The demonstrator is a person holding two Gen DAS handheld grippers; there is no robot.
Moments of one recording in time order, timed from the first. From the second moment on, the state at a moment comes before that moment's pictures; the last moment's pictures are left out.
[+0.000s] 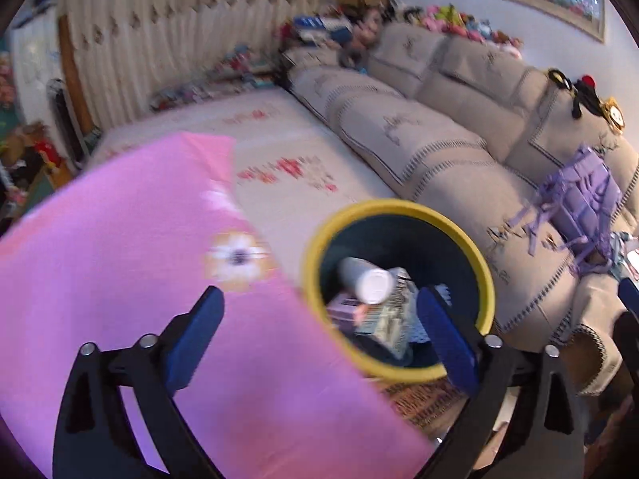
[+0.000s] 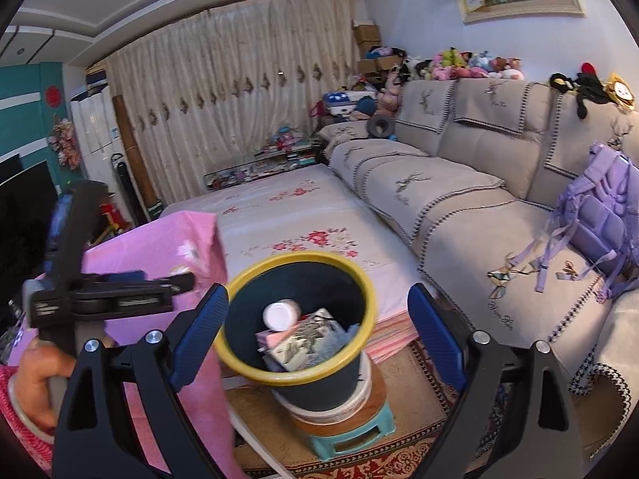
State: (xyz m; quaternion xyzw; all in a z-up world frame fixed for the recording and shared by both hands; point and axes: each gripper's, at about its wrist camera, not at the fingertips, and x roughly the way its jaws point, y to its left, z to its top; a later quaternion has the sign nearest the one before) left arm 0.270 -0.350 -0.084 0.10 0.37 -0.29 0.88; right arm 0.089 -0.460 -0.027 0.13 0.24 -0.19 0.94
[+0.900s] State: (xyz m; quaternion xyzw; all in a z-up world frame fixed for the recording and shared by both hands) left arm 0.037 -0.013 0.010 -0.01 0.21 -0.05 0.98; right arm 0.057 -0.339 0.011 0.05 0.22 -0.11 0.97
